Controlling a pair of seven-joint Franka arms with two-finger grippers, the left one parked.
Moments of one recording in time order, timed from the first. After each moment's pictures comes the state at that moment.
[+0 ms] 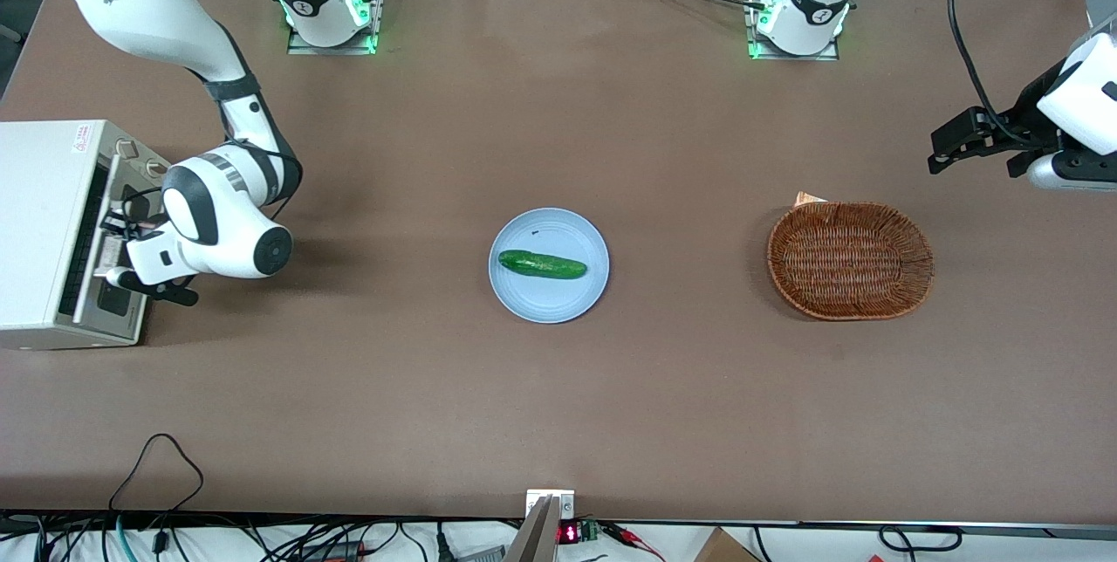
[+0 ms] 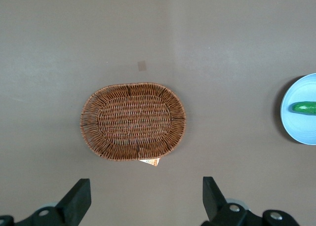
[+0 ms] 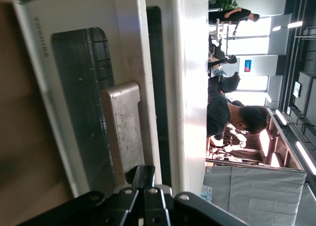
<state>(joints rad) 0.13 0.57 -0.01 -1.80 -1.10 1.60 0.86</state>
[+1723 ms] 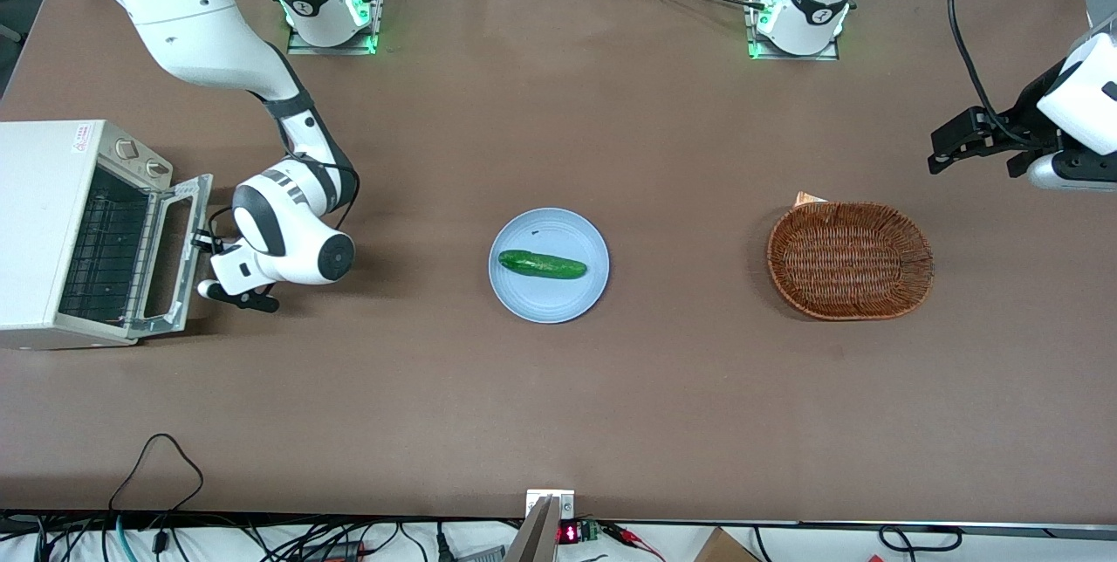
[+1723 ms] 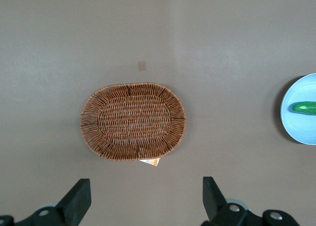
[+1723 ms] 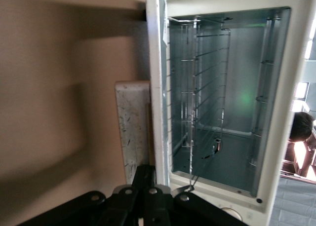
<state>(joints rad) 0.21 0.70 0.02 -1.74 -0.97 1.67 0.90</state>
